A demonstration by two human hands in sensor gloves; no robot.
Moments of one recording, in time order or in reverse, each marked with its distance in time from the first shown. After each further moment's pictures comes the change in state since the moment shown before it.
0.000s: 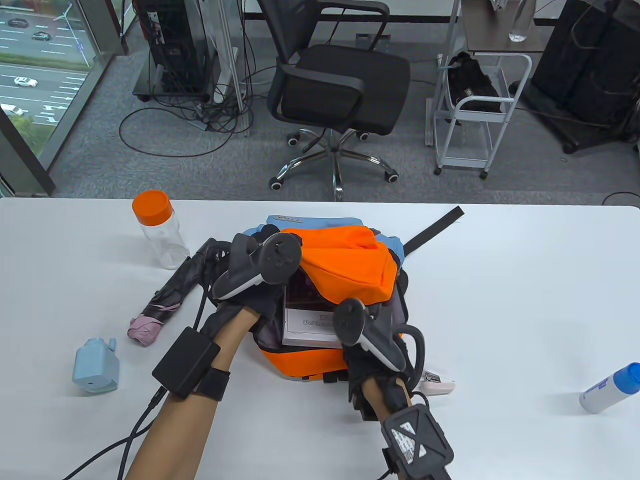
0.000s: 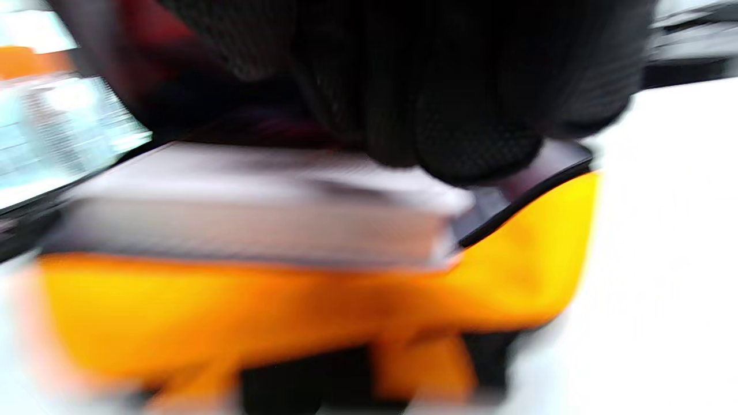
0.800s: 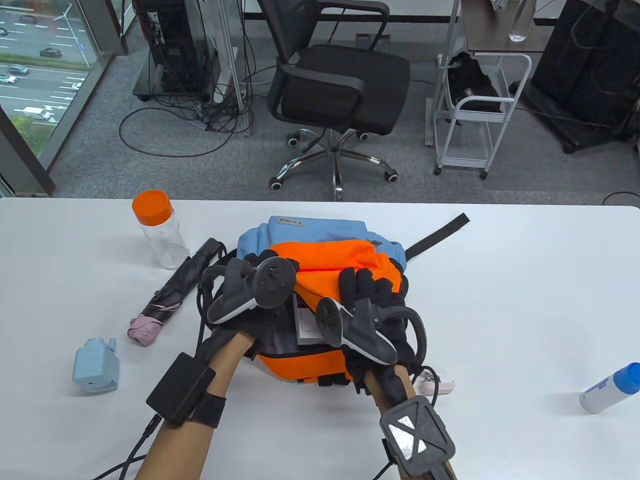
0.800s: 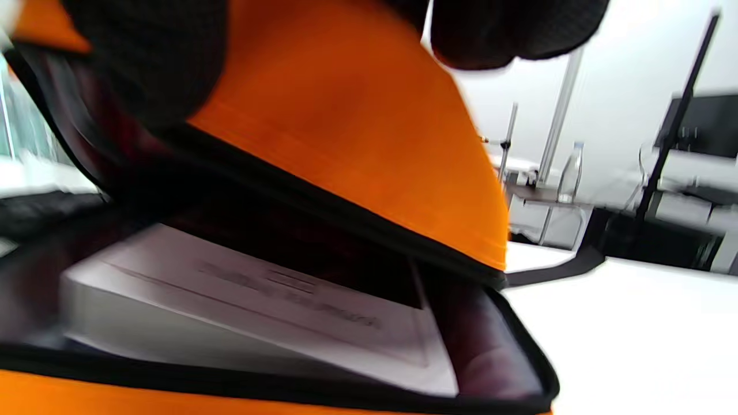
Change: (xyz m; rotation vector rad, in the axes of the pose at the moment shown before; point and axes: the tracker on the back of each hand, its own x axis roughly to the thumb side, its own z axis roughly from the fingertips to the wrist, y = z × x) left_hand -0.002 -0.018 0.032 -0.052 0.013 0.048; right_hand 0.008 -0.050 -0.016 -0.253 0.046 0.353
